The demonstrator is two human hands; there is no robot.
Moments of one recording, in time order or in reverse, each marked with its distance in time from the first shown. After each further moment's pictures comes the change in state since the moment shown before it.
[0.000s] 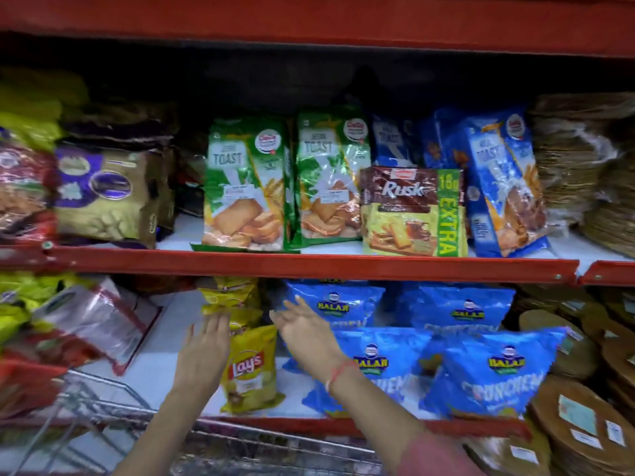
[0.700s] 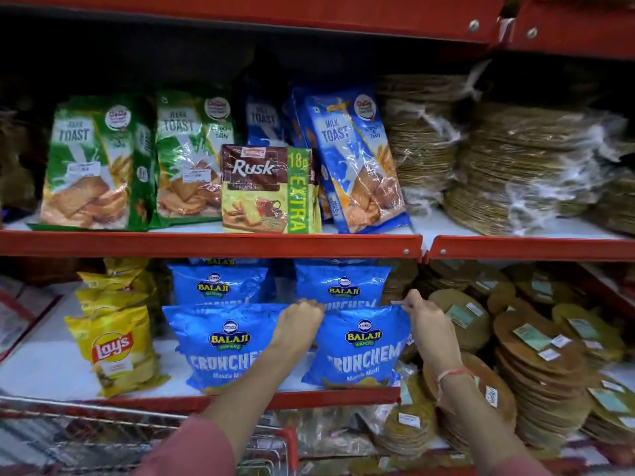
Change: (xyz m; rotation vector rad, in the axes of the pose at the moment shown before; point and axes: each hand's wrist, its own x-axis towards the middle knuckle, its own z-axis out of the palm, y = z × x) left_hand 0.026 0.363 -0.017 -0.175 -0.187 0.348; right_hand -0.268 0.313 -0.028 0.202 0.203 0.666
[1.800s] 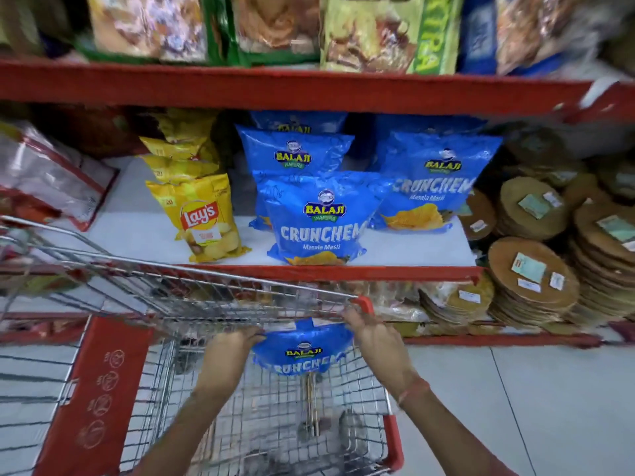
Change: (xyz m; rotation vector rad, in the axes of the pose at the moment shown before) left_hand -0.282 -0.166 0.074 -0.269 -0.161 -0.301; right_hand -0.207 -0.174 0.145 -0.093 -0.579 -0.257
